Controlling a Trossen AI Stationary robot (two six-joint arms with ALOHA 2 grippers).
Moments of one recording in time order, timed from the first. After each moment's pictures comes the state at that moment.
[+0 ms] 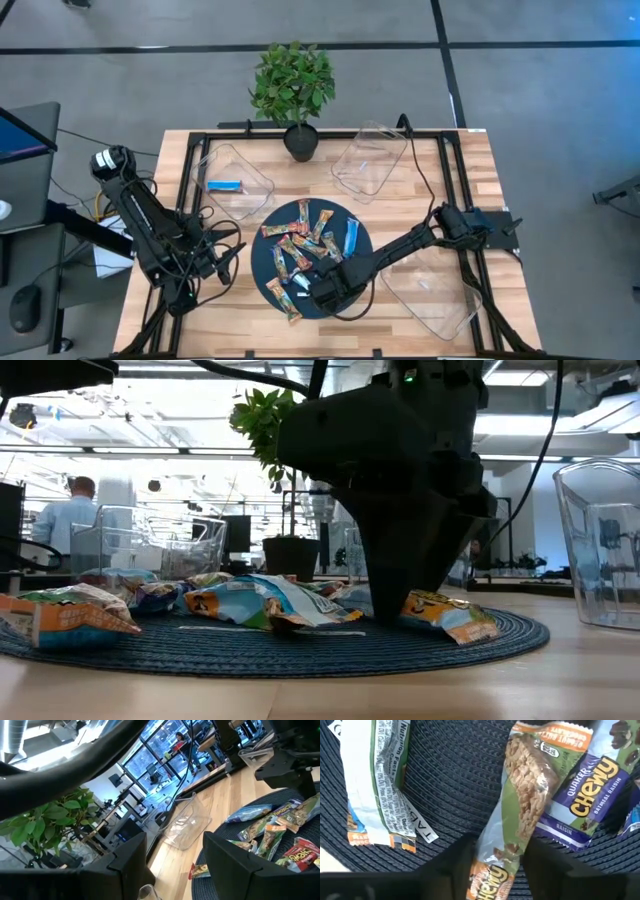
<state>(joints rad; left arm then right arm) -1.07 1.18 0.61 -0.66 -1.57 -0.56 0.43 2.25 1.73 -0.96 0.11 1.04</state>
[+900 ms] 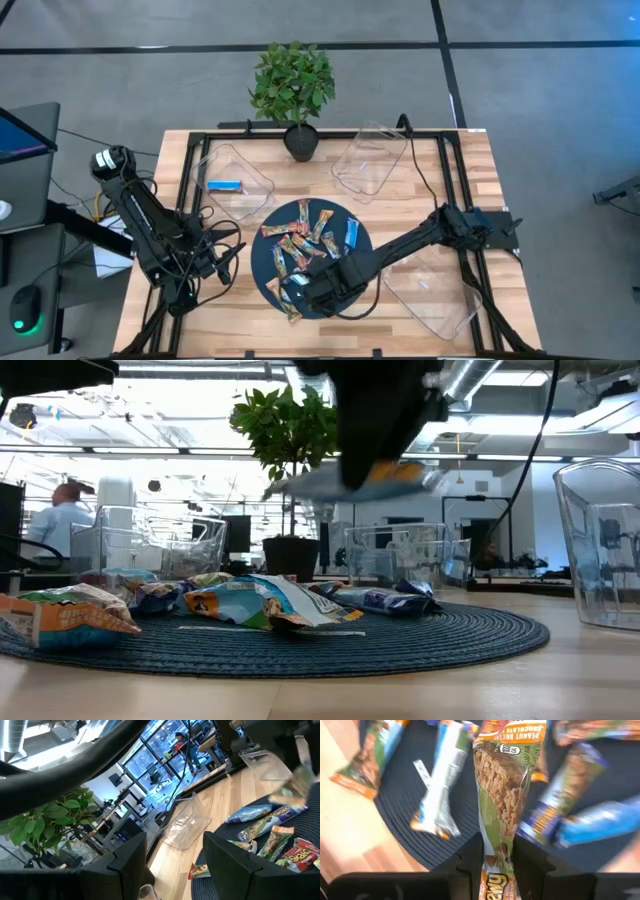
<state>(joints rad) -1.07 1.18 0.61 -0.66 -1.57 -0.57 0.45 2.25 2.06 -1.26 0.22 0.87</state>
